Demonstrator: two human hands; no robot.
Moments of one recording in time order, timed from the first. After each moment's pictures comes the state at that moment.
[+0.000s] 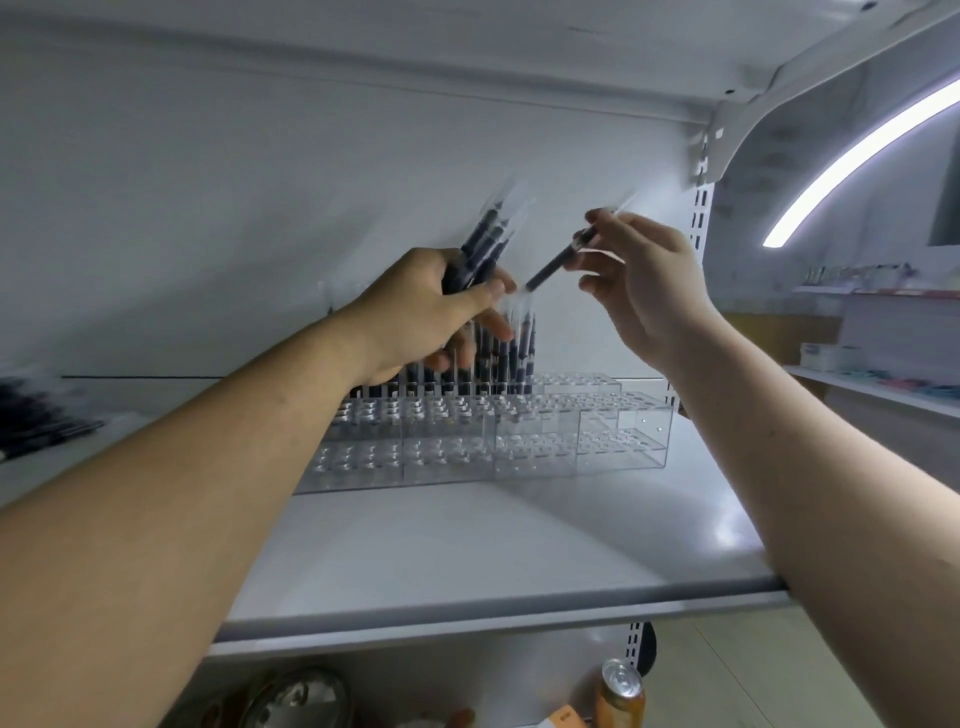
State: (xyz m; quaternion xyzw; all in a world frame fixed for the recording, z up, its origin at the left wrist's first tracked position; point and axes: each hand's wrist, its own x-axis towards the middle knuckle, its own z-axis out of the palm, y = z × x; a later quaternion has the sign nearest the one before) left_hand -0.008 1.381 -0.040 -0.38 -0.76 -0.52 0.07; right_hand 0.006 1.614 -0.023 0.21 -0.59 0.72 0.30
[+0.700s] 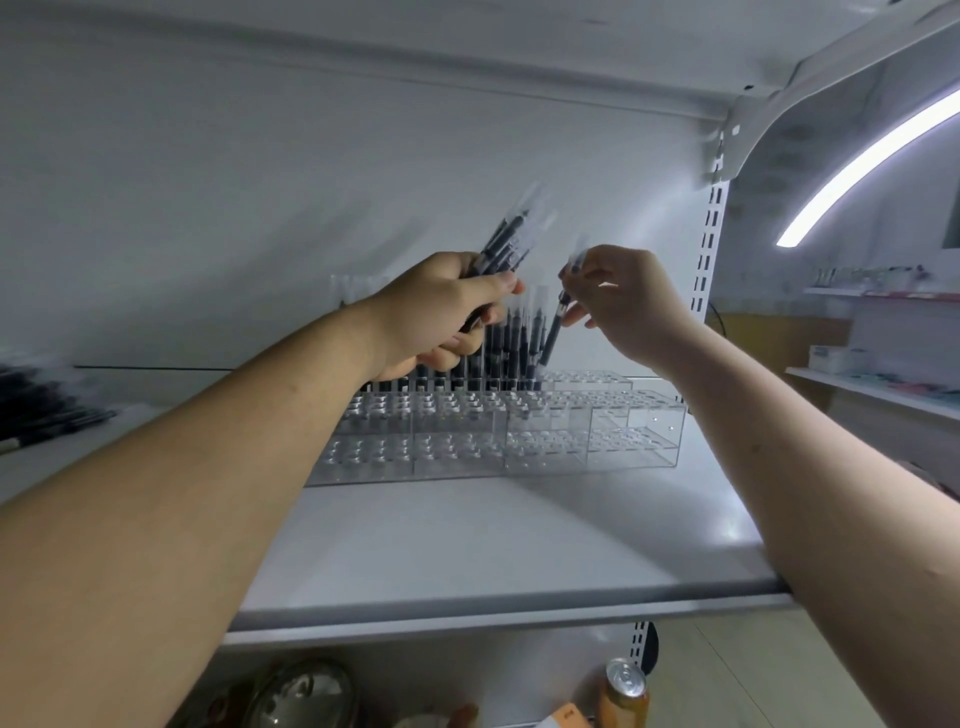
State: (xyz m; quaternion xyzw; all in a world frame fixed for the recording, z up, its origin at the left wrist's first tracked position) left_hand -0.017 1.381 -0.041 -0.36 -0.73 -0.58 -0.02; right_hand 0.003 1.610 -0.040 0.13 -0.85 0.34 0.37
